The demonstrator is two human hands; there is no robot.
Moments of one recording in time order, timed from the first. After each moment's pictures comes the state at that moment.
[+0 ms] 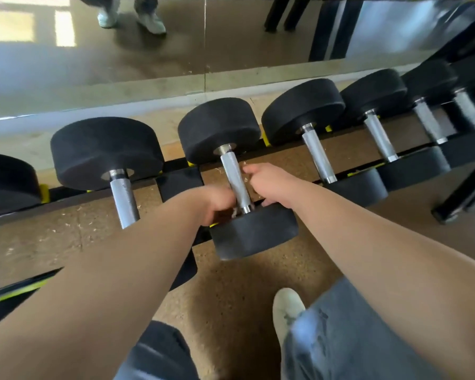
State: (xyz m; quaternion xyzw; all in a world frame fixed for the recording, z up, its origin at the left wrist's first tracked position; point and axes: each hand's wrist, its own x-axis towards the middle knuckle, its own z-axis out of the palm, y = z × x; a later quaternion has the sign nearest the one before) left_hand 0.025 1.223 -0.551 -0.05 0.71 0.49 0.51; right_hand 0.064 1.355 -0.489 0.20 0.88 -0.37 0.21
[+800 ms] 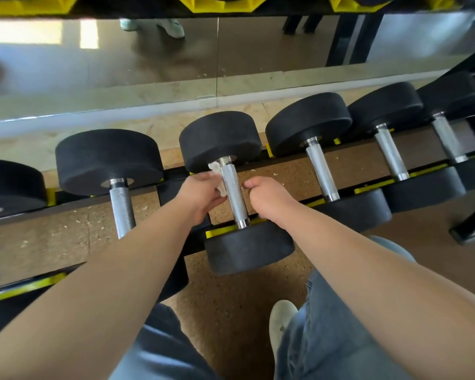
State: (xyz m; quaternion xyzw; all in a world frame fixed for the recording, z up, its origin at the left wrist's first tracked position) left_hand 0.004 1.225 -0.545 -0.19 0.61 0.72 0.27; right_hand 0.060 1.364 -0.496 0.20 0.90 -0.34 0.18
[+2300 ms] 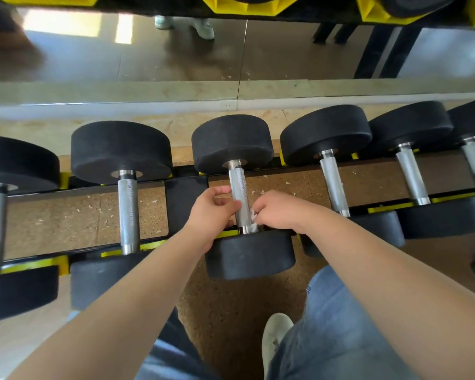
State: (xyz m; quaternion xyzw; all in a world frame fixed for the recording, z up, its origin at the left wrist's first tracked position) left_hand 0.055 1.232 -0.550 -0.16 0.70 0.67 0.19; right_hand 0.050 1.392 -0.499 0.04 0.91 -0.24 0.34
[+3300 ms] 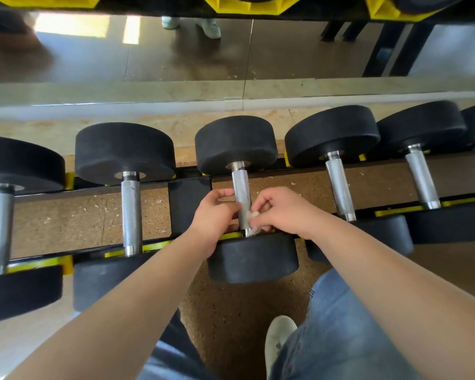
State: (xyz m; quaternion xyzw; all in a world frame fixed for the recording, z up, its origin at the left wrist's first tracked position) left_hand 0.054 1.236 -0.548 -0.19 0.65 0.70 0.23; right_hand 0.053 1.403 -0.503 0.04 0.88 -0.39 0.27
